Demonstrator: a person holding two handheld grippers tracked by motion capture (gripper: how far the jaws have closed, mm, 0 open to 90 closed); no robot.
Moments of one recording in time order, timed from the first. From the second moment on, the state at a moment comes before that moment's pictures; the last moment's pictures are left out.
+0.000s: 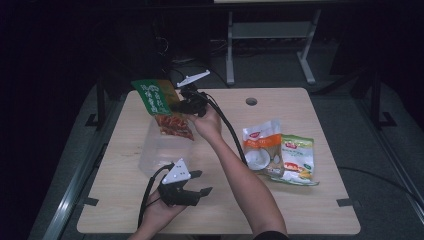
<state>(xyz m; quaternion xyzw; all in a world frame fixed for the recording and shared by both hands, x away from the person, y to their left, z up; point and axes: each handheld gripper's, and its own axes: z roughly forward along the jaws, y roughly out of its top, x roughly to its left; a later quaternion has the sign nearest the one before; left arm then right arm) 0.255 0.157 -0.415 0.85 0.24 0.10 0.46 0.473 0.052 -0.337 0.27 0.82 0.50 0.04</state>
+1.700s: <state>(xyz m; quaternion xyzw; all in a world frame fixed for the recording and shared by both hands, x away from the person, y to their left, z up) 0.258 0.155 -0.416 0.85 0.25 0.10 0.46 0.462 -0.019 -0.342 0.31 0.84 0.45 0.04</state>
